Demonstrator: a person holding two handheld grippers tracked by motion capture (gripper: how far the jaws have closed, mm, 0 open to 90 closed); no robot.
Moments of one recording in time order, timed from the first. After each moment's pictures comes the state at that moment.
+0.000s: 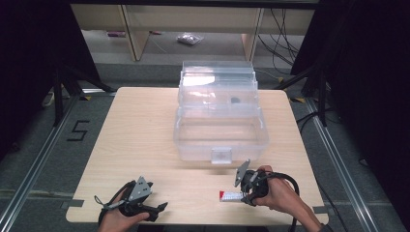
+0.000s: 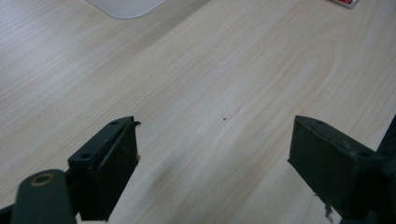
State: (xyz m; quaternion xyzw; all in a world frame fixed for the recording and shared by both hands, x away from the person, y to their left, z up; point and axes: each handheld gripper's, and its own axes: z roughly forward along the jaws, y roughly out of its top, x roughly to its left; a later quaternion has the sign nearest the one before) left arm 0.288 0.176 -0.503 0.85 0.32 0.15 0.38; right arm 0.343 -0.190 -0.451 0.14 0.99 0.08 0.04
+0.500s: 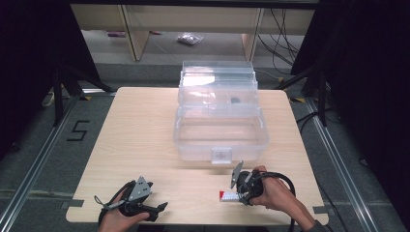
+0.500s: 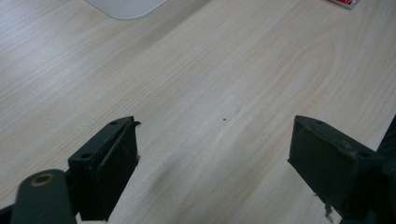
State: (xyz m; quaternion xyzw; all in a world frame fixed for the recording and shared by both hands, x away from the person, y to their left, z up) left arm 0.288 0.176 -0.503 0.85 0.32 0.15 0.38; right arm 0.348 -0.179 -0.462 0.12 0.99 0.06 0.03
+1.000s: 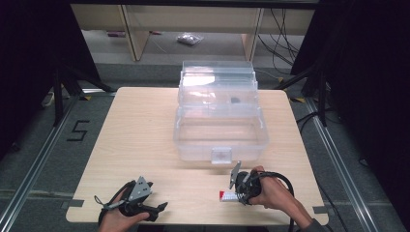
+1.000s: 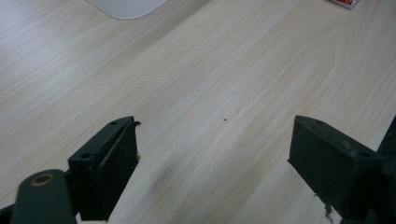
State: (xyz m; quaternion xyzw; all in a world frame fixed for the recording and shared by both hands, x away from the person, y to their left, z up) left arm 0.288 0.176 -0.503 0.85 0.32 0.15 0.38; right arm 0.351 -0.177 -0.468 0.12 0.99 0.05 0.01
